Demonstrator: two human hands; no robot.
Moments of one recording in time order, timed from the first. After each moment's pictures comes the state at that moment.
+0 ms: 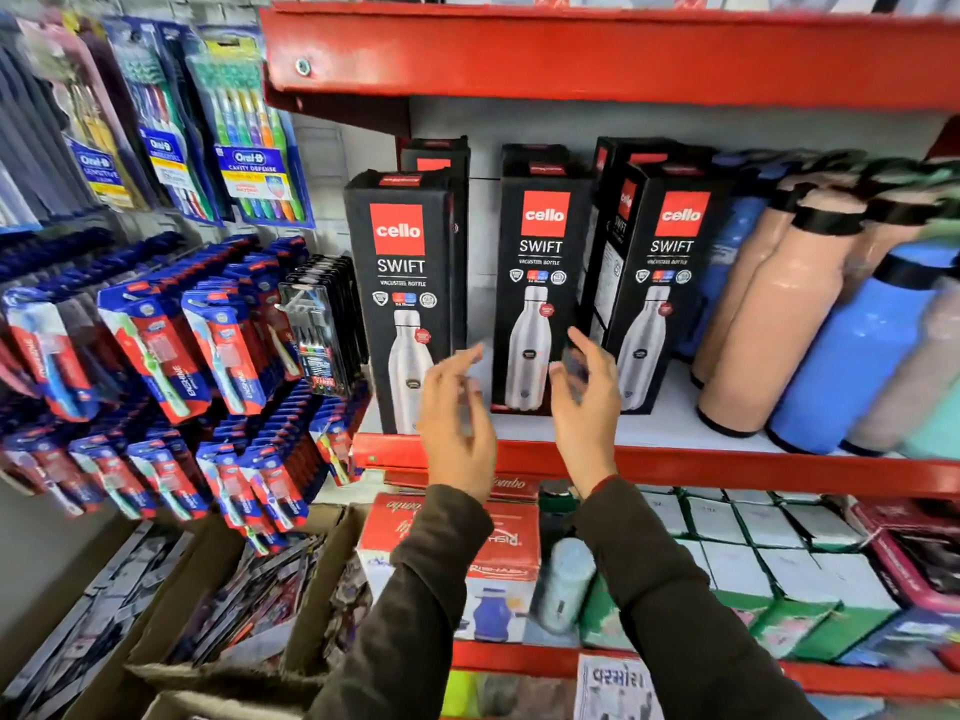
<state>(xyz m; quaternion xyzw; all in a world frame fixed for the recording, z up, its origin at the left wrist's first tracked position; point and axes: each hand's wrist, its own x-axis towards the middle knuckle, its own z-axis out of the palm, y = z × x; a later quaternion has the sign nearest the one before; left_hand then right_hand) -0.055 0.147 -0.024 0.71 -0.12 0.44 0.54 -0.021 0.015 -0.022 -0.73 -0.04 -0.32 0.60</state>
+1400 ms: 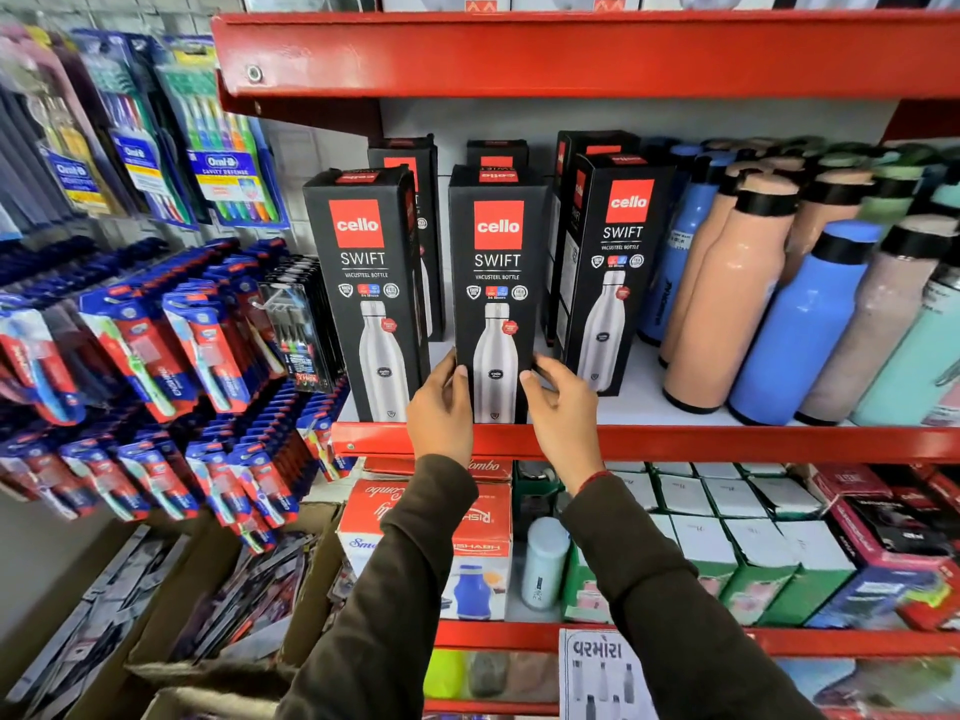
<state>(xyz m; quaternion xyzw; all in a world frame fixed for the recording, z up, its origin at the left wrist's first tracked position) -0.043 0.126 -0.036 0.74 0.03 0.26 0.62 -0.042 -0.010 -0.037 -0.77 -0.05 -0.22 0.59</state>
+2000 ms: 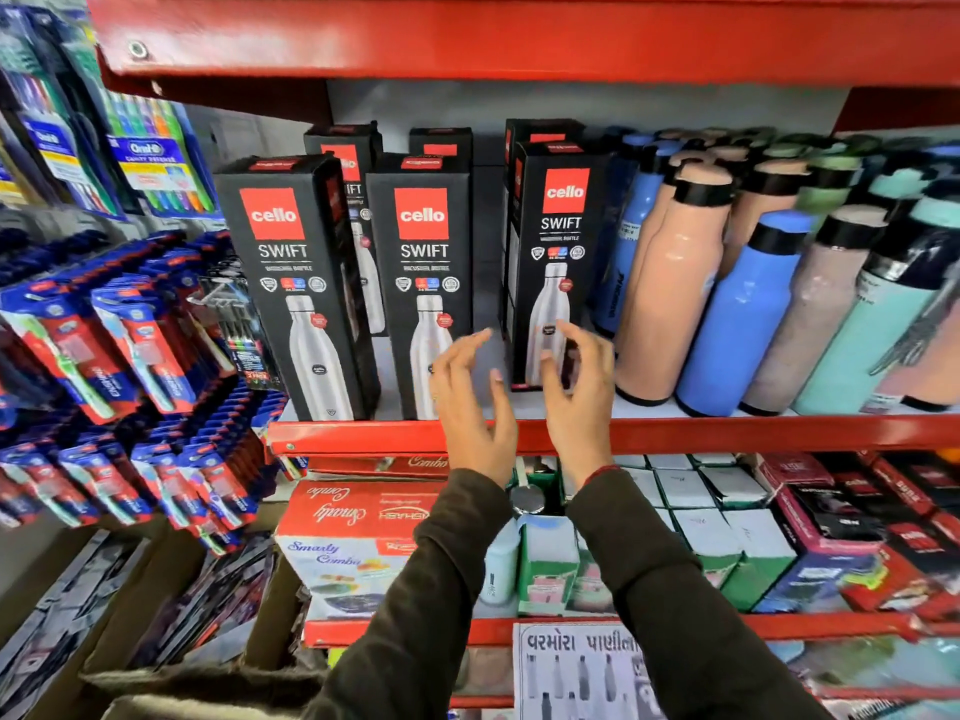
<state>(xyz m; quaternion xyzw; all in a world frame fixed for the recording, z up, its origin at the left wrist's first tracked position) -0.060 0.026 -0.036 0.70 -0.14 0.43 0.55 -0.049 -0.084 -0.026 -0.77 -0.04 -0.39 0.50</state>
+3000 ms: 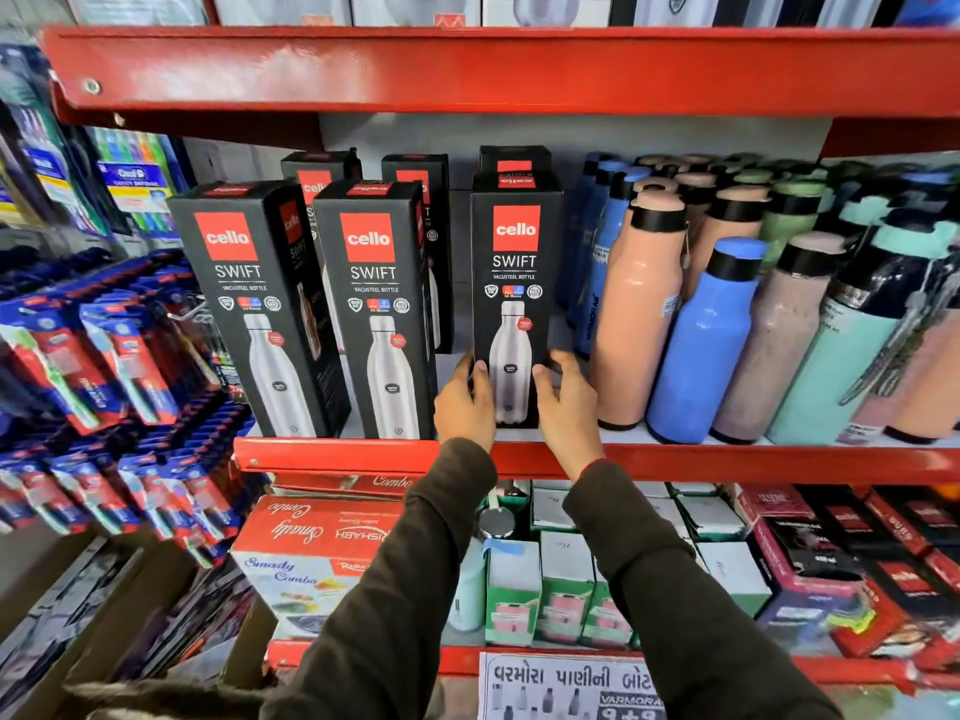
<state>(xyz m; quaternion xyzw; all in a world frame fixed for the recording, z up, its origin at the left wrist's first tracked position) -0.012 -0.018 -0.028 0.79 0.04 0.21 0.57 -0.012 -0.137 -0.028 -0.82 0.00 -0.23 0.53</state>
